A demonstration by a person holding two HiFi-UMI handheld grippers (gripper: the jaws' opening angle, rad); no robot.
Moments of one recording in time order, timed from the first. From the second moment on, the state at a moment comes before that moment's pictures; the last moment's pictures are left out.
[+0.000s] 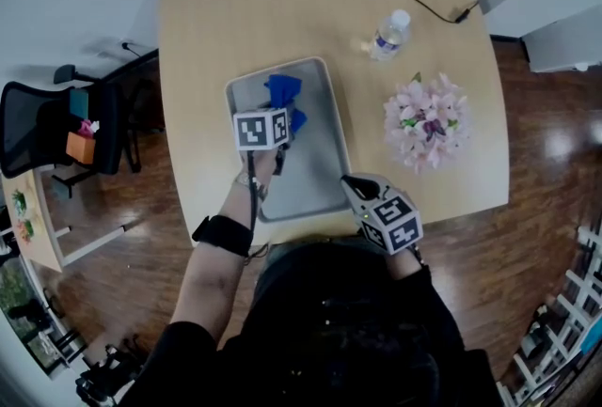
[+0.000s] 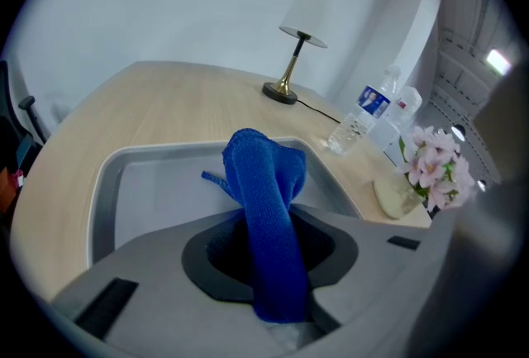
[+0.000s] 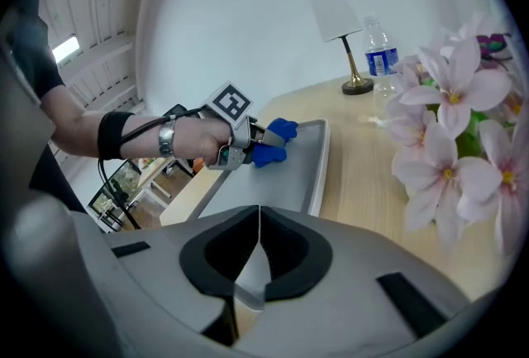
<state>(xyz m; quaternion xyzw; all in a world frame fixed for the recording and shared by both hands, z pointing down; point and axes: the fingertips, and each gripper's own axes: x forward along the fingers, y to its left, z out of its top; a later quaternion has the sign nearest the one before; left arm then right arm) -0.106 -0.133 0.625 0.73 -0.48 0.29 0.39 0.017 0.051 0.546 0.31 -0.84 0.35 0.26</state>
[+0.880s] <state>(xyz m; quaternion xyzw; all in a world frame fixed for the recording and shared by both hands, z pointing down) -0.039 0.110 0.633 0.76 -0.34 0.34 0.44 0.019 0.084 0.546 0.30 -0.85 0.34 0.26</state>
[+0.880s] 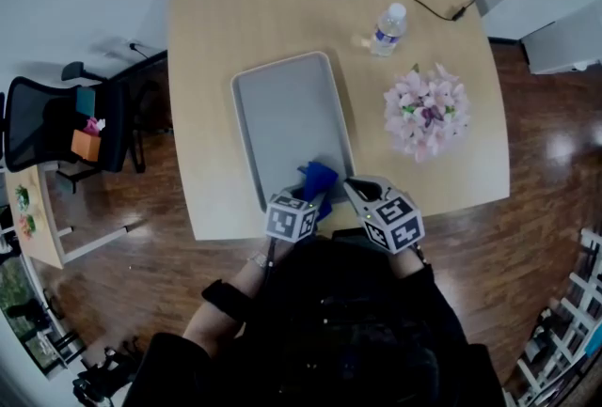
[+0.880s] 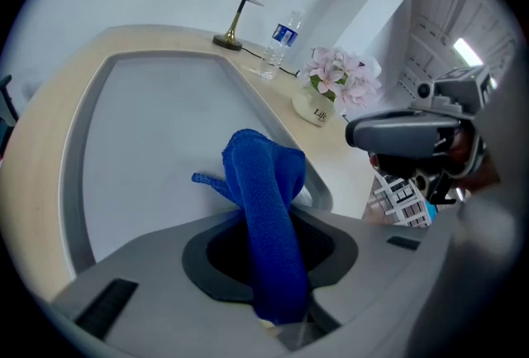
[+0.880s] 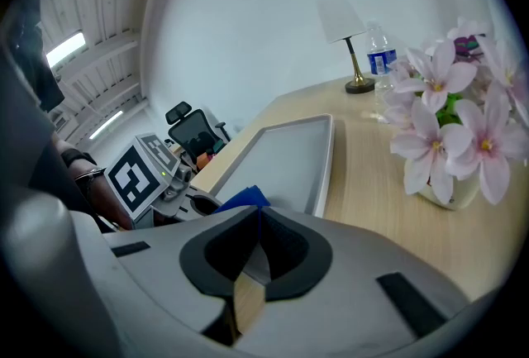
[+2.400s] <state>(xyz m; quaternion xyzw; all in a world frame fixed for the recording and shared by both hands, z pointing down) -0.040 -0.025 0.626 0.75 -0.42 0.28 0.43 0.056 0.067 0.552 0.33 -0.83 0.37 0.25</state>
